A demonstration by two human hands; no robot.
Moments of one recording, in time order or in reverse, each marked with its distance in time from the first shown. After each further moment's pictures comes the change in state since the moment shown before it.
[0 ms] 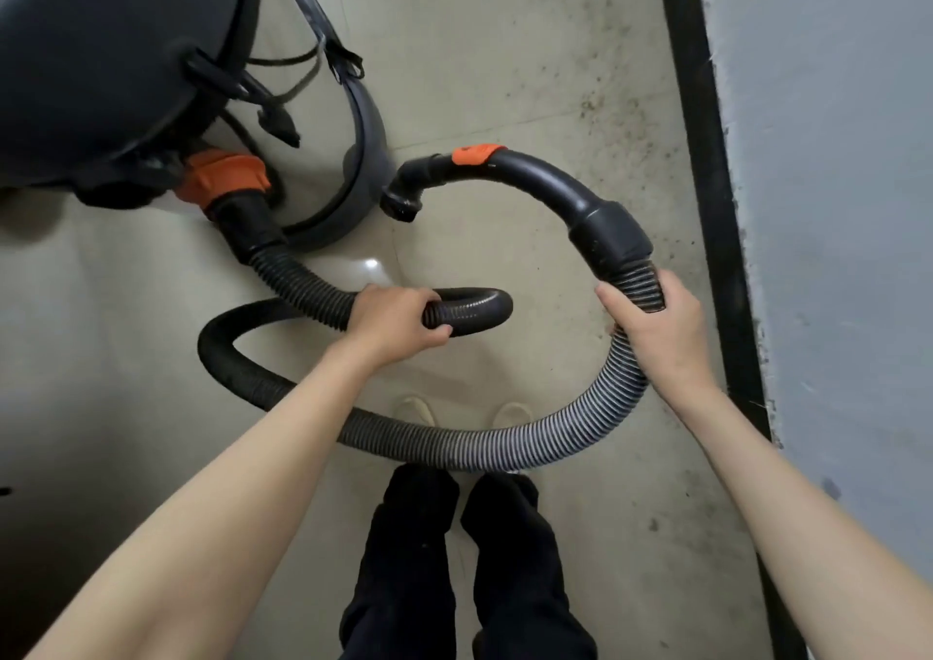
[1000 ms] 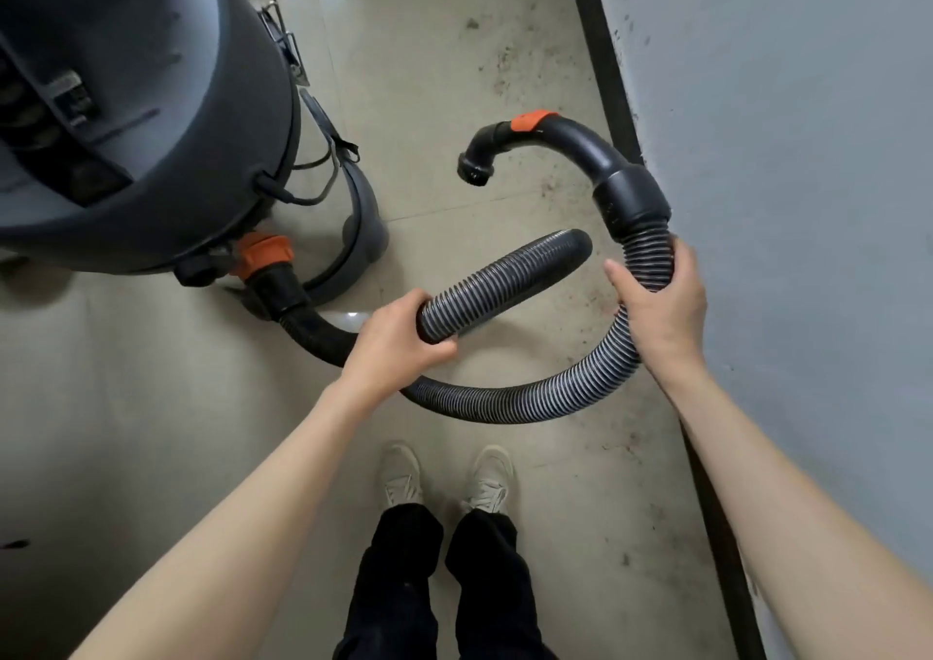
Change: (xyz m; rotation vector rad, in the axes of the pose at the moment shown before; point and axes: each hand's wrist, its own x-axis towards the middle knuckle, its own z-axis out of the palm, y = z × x) left_hand -0.040 0.028 -0.088 -0.594 0.263 0.036; right_hand 0.017 -0.087 -0.049 0.067 0.270 -0.148
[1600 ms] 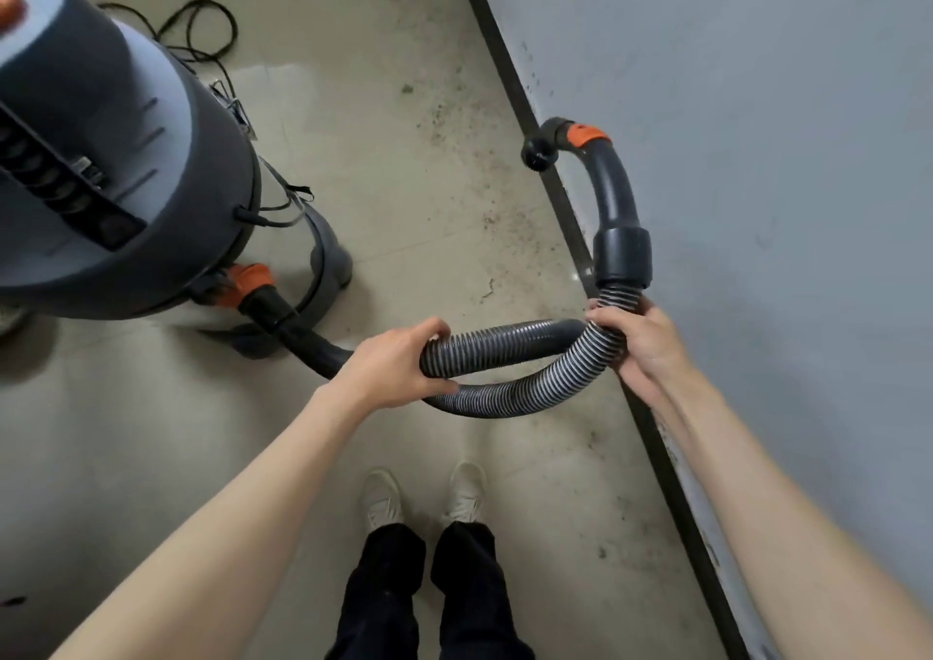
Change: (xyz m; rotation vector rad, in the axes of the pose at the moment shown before) left_hand -0.021 0.086 -0.018 0.348 -0.285 0.217; right_hand -0.018 -0.024 -0.094 0.600 -0.170 0.522
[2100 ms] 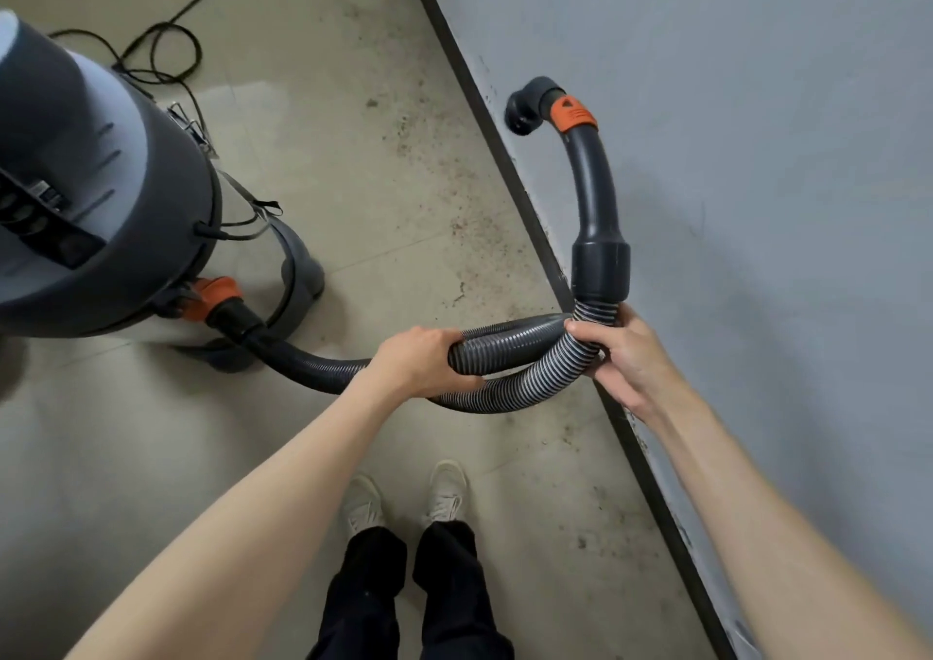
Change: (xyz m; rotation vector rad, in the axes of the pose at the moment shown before) left_hand 0.019 0.077 0.009 0.117 -0.140 -0.062; right_hand -0.032 -0.011 -0.042 0.026 -0.099 0.000
